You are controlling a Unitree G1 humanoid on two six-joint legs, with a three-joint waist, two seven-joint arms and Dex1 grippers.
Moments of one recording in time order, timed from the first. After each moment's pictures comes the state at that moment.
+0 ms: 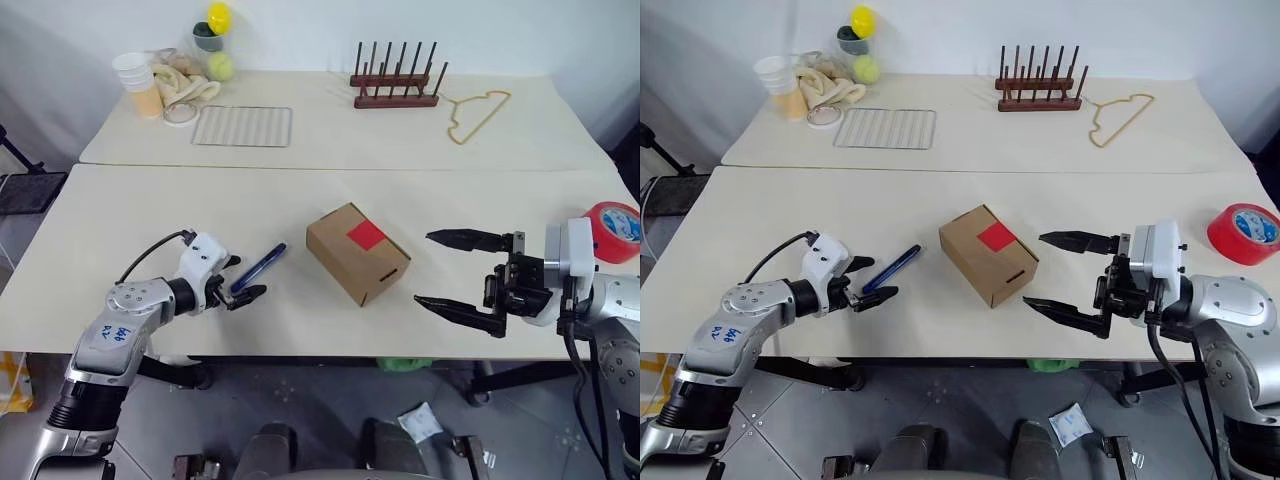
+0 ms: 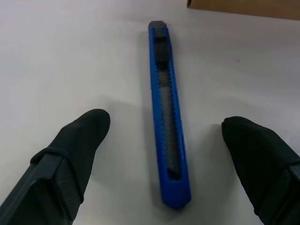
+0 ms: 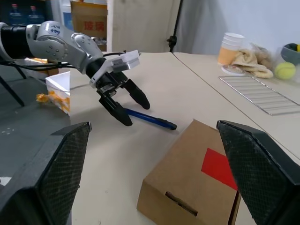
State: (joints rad) left arm -0.31 0.66 0.00 -0.11 -0.26 0.59 -0.65; right arm -0.17 -0.77 -0.26 -0.43 0.73 0.33 1.11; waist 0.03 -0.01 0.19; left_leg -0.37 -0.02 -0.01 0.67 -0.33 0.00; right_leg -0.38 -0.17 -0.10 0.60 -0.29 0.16
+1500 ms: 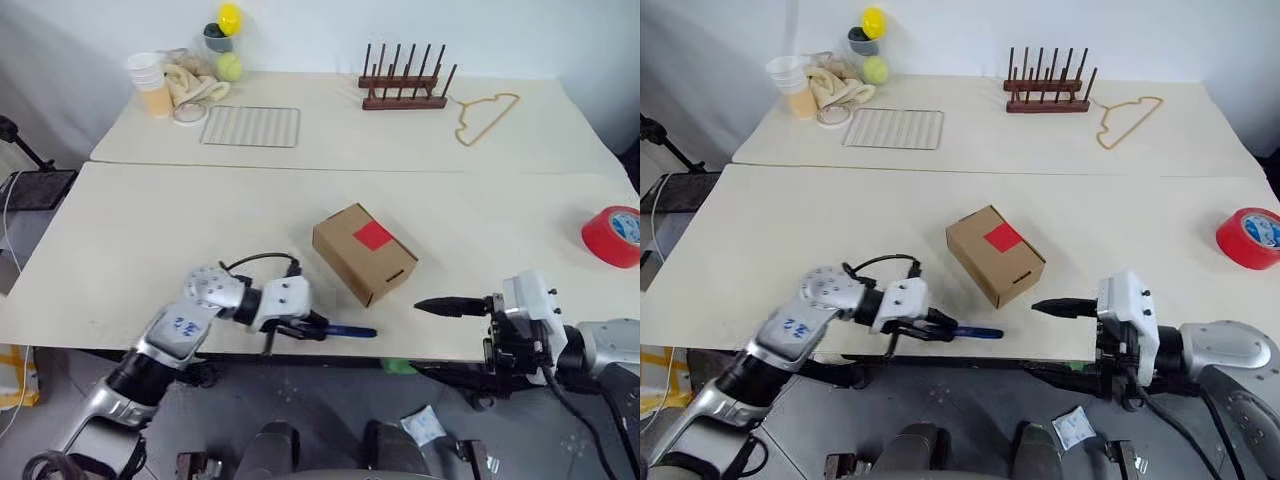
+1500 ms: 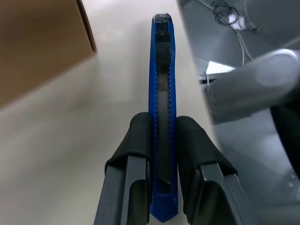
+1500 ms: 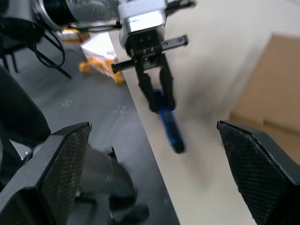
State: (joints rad) left arm -0.53 0.58 -0.39 -0.10 -0.09 0.34 -1.13; right arm 0.11 -0.94 -0.29 -0.67 0.83 0.62 0.99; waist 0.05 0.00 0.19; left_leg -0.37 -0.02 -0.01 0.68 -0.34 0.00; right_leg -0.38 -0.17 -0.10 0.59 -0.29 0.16
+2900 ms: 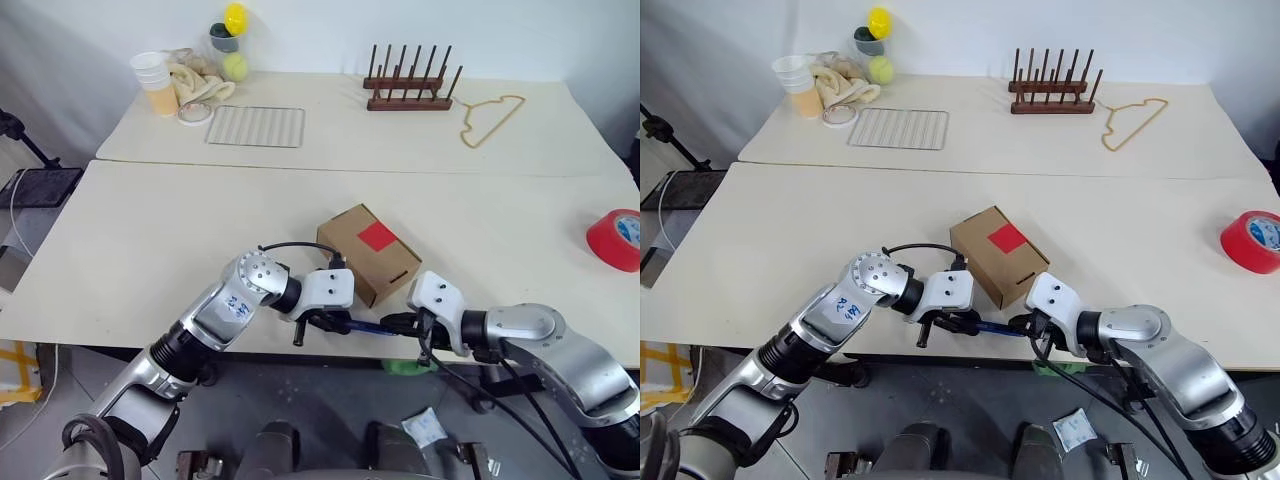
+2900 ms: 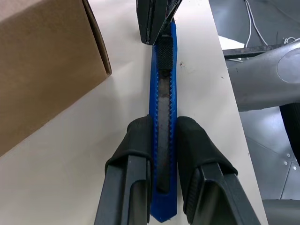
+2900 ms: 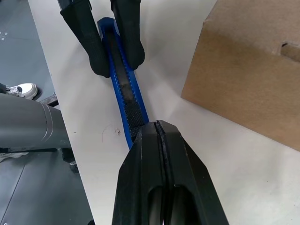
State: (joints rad) left arm -0.69 0.47 -0.53 -0.10 0.03 0.57 -1.12; right arm -0.22 -0.82 0.19 -0.51 0.41 0.76 0.79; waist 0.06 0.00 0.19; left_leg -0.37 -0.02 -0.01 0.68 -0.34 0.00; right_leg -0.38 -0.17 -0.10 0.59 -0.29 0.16
